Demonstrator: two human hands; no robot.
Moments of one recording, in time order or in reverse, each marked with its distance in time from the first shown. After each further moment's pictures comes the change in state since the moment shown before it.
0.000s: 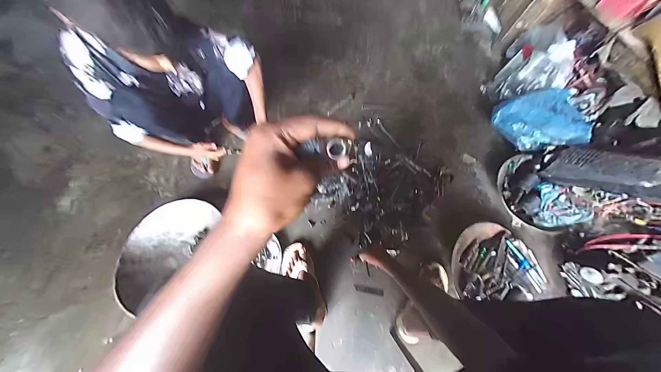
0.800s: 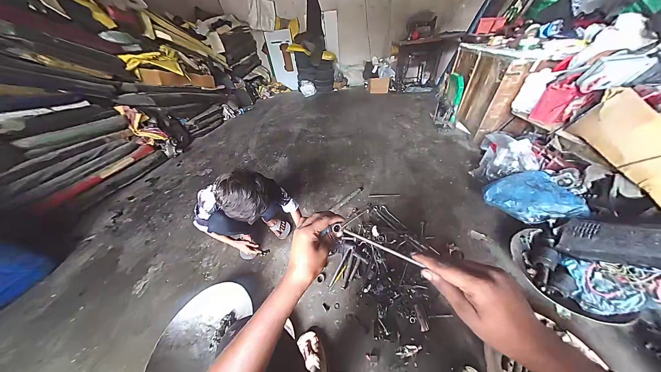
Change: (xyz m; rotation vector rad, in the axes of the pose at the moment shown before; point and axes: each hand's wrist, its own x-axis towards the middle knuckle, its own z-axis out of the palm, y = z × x) left_hand 0.027 0.001 0.028 0.365 0.175 0.189; right_hand -0.319 0.011 -0.239 -0.136 1.325 -1.169
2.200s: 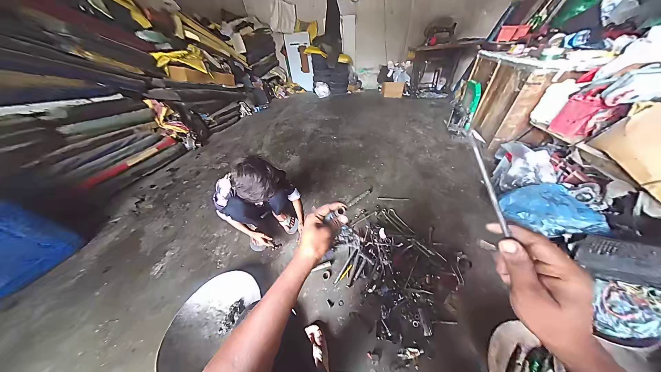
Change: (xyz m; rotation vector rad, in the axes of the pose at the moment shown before) left_hand 0.010 -0.018 -0.006 -0.506 0.040 -0.255; right_hand 0.017 0.009 -0.028 0.476 0.342 0.158
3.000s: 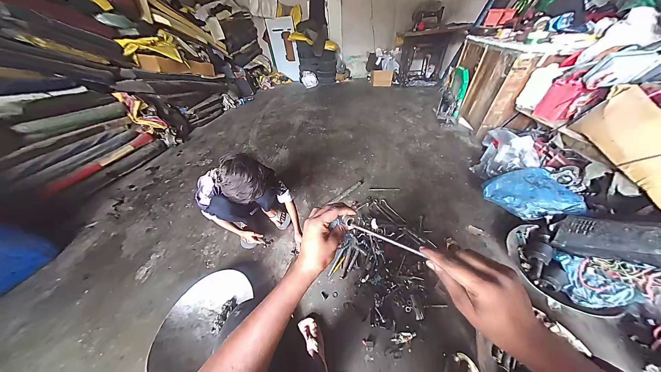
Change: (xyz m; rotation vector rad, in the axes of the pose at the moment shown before) left_hand -0.019 0.010 0.030 0.342 -0.064 0.283; right_hand -0.037 0.005 0.018 -0.594 -0.221 -0.258
